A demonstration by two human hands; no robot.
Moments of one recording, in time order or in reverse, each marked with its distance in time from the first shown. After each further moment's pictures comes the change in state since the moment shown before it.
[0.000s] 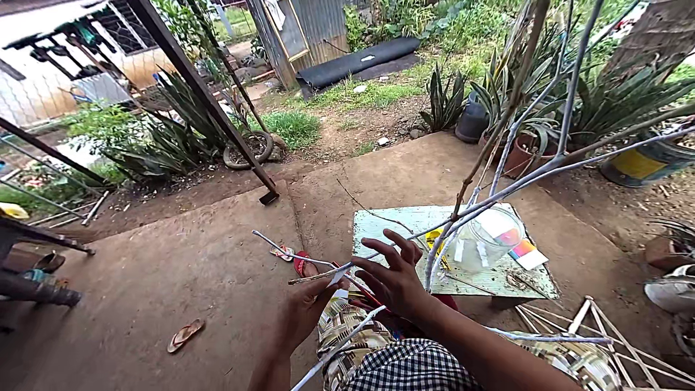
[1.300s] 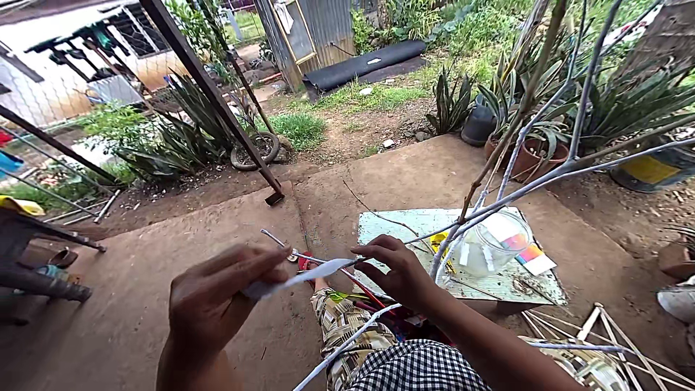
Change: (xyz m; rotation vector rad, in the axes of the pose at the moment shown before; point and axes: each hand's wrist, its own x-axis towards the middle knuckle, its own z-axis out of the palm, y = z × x) left_hand 0.040 0.085 -0.114 0.270 0.202 0.420; right_hand 0.039 -0.006 -0.016 0.431 -0.214 0.161
